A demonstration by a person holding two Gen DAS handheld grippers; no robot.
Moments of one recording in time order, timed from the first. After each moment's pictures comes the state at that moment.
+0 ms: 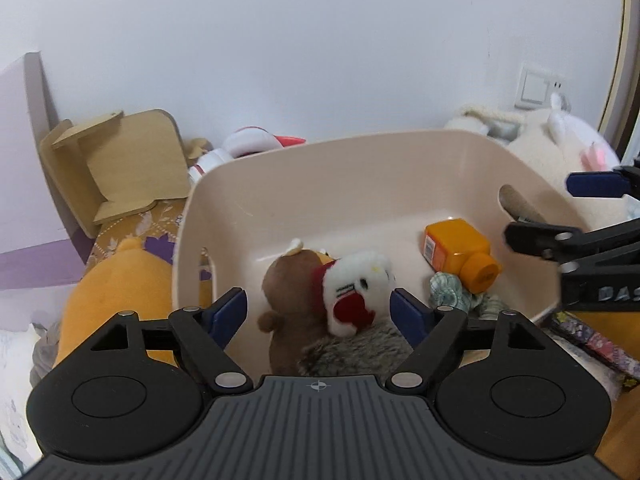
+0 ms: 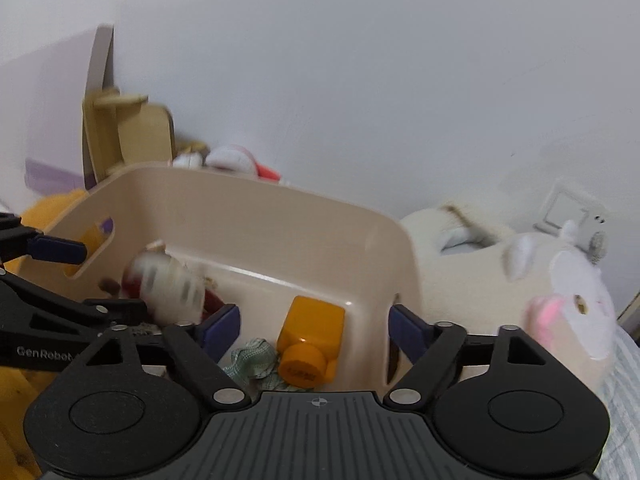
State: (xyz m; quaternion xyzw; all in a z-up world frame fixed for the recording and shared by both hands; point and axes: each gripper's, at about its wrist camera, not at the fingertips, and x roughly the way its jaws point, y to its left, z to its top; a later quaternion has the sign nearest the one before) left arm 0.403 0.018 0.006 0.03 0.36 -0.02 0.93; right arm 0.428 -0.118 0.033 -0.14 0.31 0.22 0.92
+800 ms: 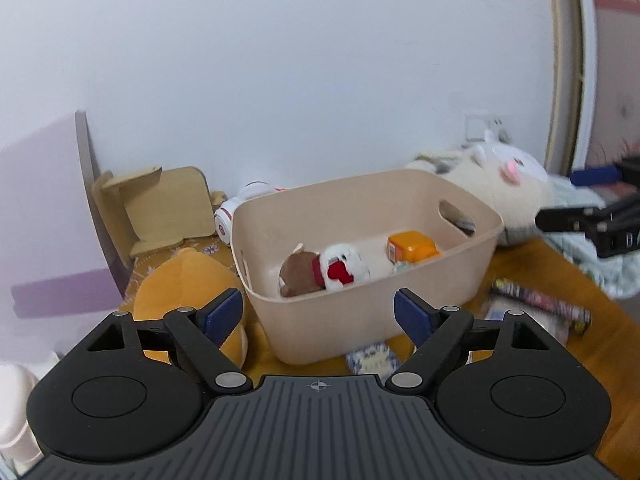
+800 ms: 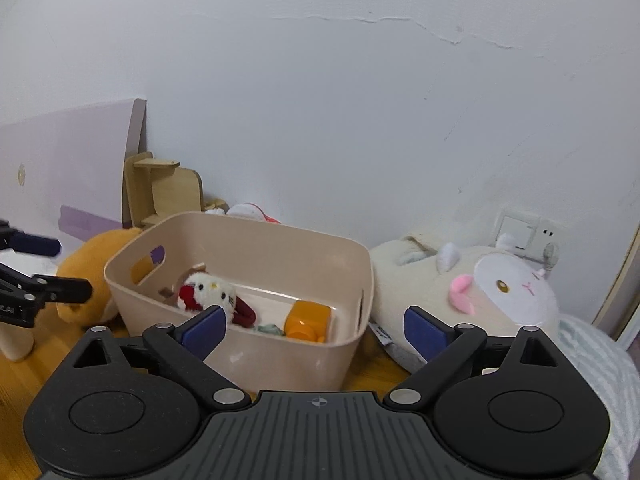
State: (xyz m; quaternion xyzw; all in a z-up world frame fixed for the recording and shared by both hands) left arm 0.260 0.026 0.036 0.07 0.26 -0.05 0.96; right arm 0.326 -0.197 0.068 -0.11 0.23 0.24 0.94
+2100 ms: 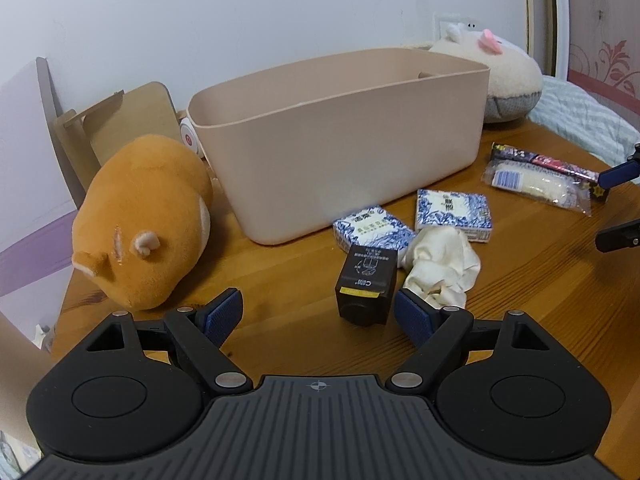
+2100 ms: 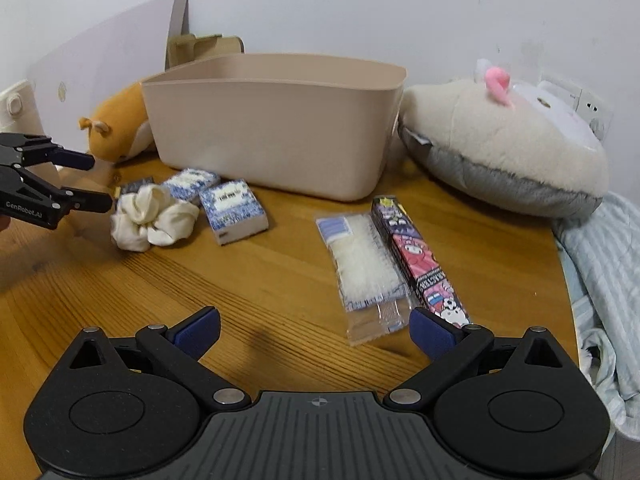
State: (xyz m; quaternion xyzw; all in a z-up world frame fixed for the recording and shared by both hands) left arm 0.257 0.032 -0.073 0.12 0.33 -0.07 0.94; right arm 0.286 -0.250 -0.060 -0.13 0.35 0.30 0.88
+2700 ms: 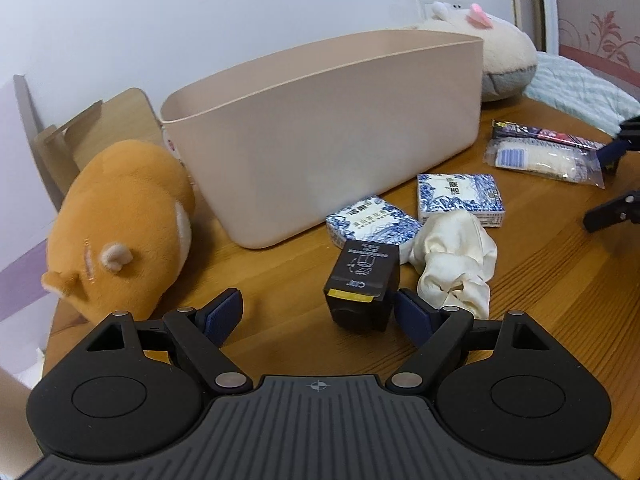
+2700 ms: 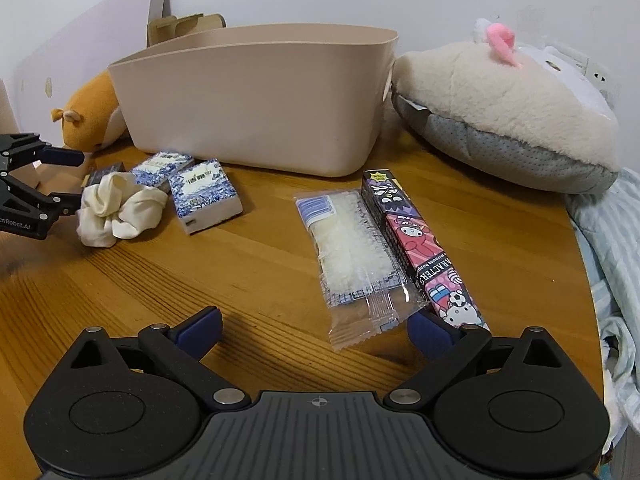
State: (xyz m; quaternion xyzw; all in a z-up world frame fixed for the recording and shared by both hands) left arm 0.275 0.024 -0.091 0.15 0.33 -0.09 0.93; right arm 0.316 -0.242 -0.080 -0.12 0.38 0.30 0.87
